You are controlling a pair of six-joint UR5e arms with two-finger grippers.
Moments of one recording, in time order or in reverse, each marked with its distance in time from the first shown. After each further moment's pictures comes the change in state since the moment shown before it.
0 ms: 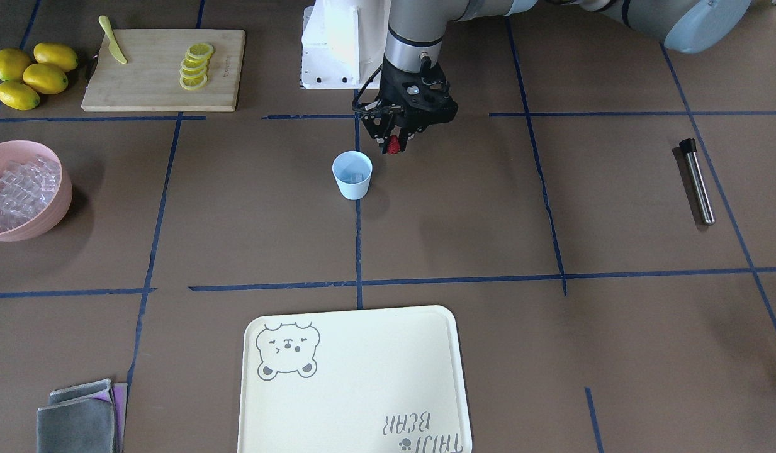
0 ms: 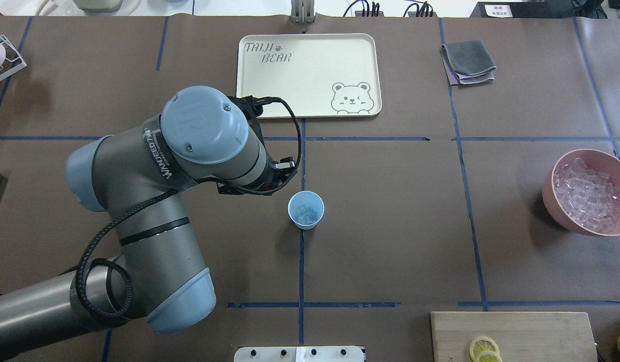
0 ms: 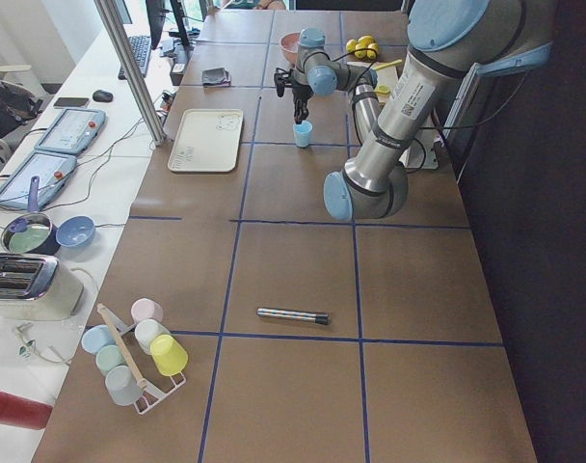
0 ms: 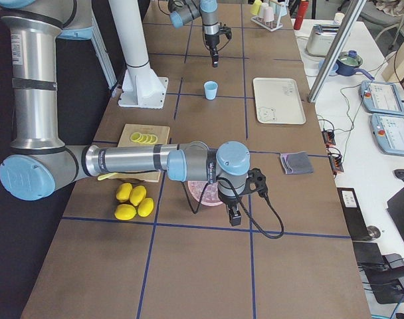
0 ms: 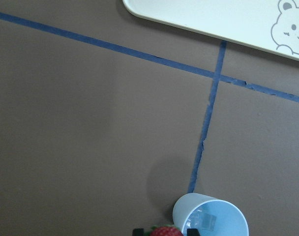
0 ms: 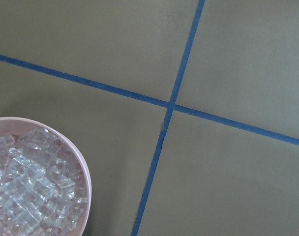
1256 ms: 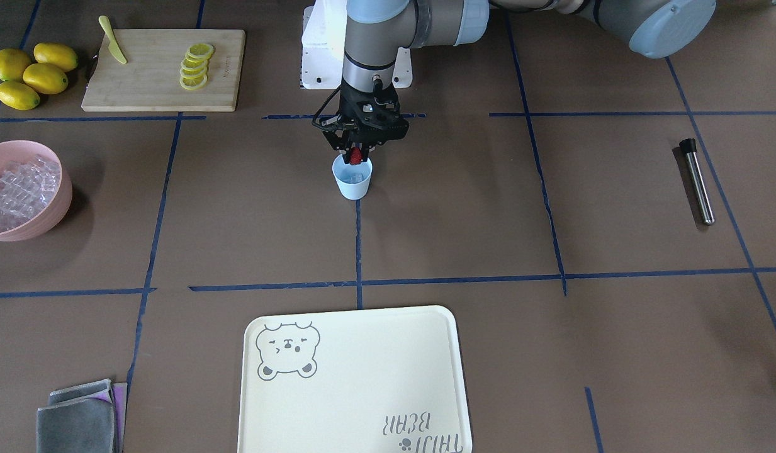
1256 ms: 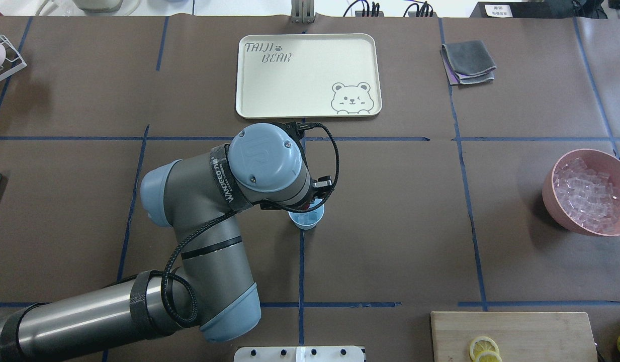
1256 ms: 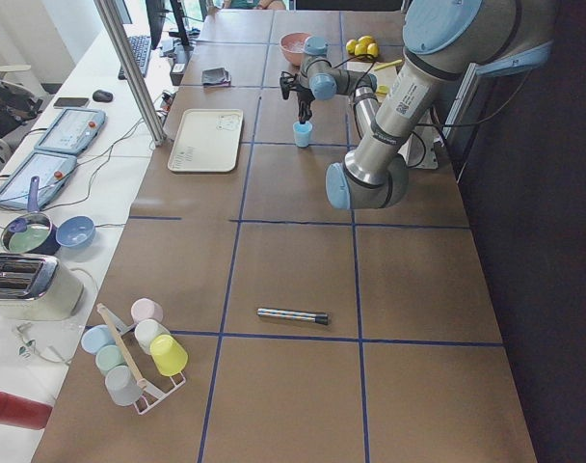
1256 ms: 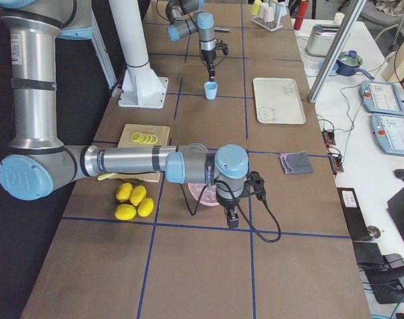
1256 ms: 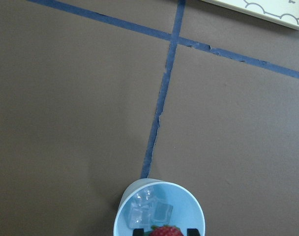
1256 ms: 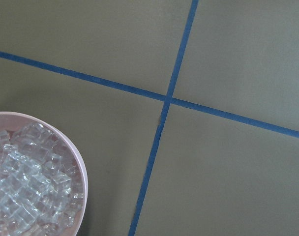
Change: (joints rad) left arm 0.064 -0.062 0.137 -0.107 0.040 -0.038; right arm 0.001 -0.003 -0.003 0.000 -0.002 0.009
